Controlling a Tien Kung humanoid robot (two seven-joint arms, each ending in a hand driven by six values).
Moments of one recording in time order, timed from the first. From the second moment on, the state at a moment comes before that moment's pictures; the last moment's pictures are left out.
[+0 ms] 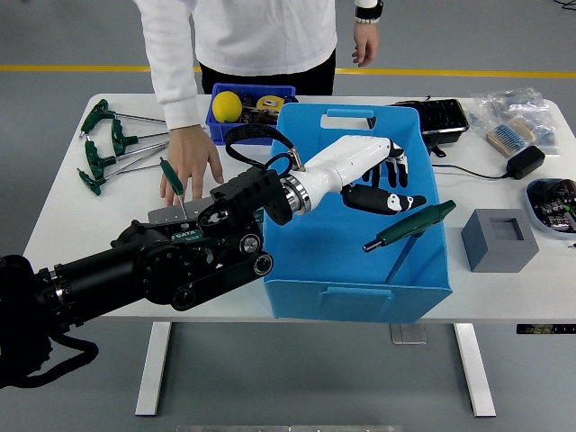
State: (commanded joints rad) left arm -0.98 0.00 -0.36 -1.05 1.50 0.28 0.00; right arm 0.10 -0.20 0.05 0.21 0.16 -0.20 0.07
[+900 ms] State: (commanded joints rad) left arm -1.00 0.07 -0.57 -1.06 1.74 0.11 0.08; right arm 0.09 -0.20 0.05 0.21 0.20 -0.22 0.10
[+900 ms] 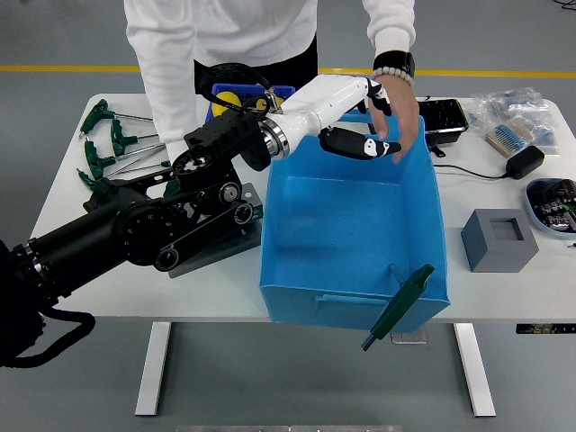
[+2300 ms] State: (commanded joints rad) left arm -0.54 0.25 -1.23 -1.34 1.88 0.18 0.47; right arm 0.07 -0.18 0.03 0.21 0.26 -0.22 0.11
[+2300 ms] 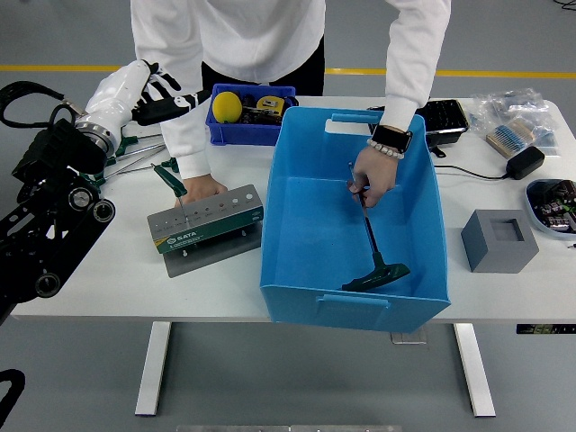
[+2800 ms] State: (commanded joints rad) left arm -0.10 0.23 -1.48 -1.59 1.33 0.65 0.50; right arm 0.07 -0.17 0.02 0.21 0.28 -0.22 0.11
